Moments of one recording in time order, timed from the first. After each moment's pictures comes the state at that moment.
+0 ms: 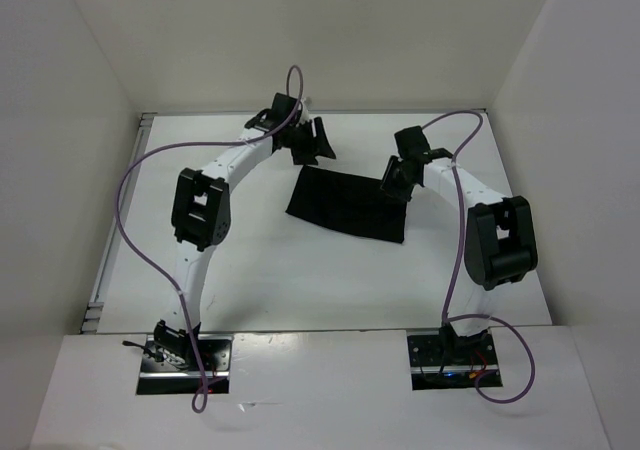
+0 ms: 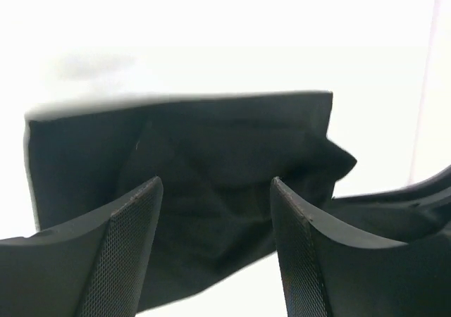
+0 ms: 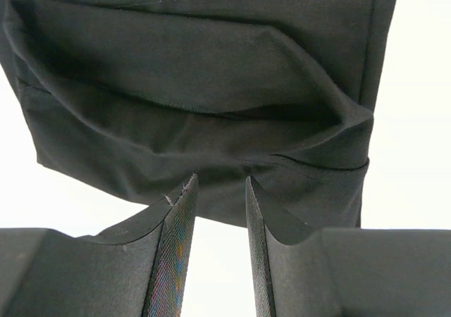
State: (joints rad) left arm -0.37 2.31 2.00 -0.51 0.46 -0.62; right arm 0.24 1.74 1.27 -0.60 -0.08 0.65
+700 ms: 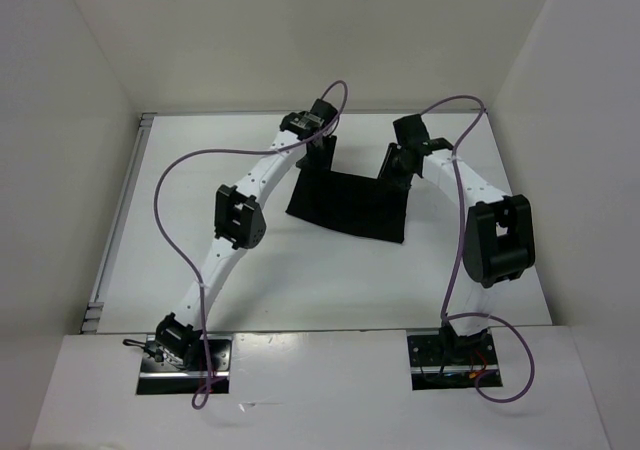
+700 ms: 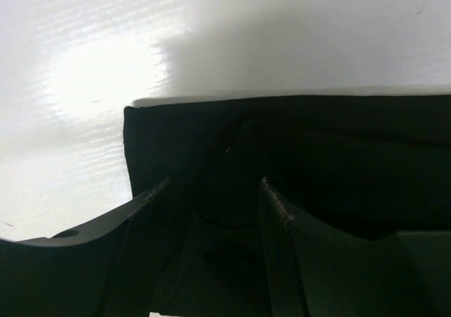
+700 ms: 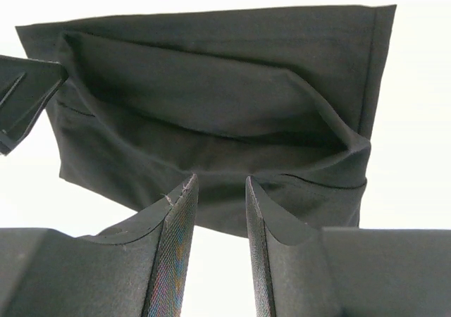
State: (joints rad) left arm -0.52 2.71 2.80 -1.16 -0.09 -0.31; right arm 0.25 1.76 1.39 -0.62 -0.03 0.61
